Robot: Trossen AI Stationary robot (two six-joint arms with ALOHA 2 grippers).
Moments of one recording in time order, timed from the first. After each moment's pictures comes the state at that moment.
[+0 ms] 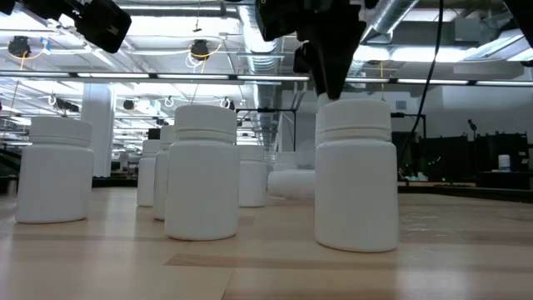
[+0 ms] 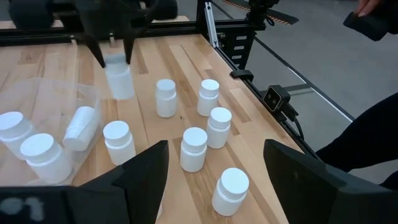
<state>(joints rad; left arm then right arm) -0.28 0.58 0.51 -0.28 0.12 -0.07 0.15 2.10 1.97 -1.43 -0.06 0.05</state>
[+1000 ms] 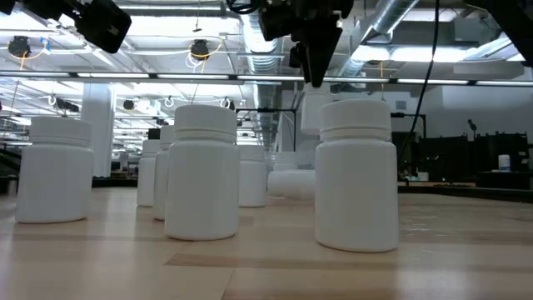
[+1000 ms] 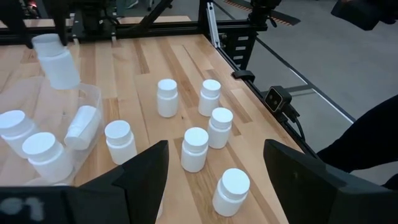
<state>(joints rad) -0.28 0.58 0.51 -0.28 0.12 -0.07 -0.05 2.10 2.12 -1.55 -0.05 -0.13</state>
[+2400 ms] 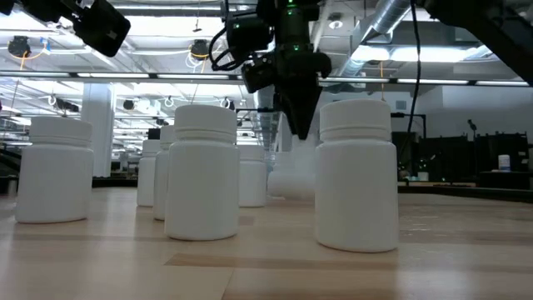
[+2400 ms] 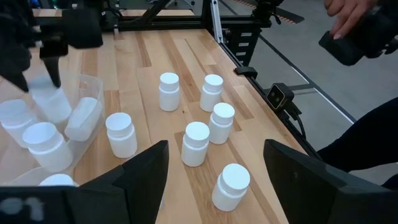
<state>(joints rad) -0.28 0.58 0.51 -0.30 0.11 -0.10 -0.10 2.27 2.12 -1.46 -0.02 -0.25</state>
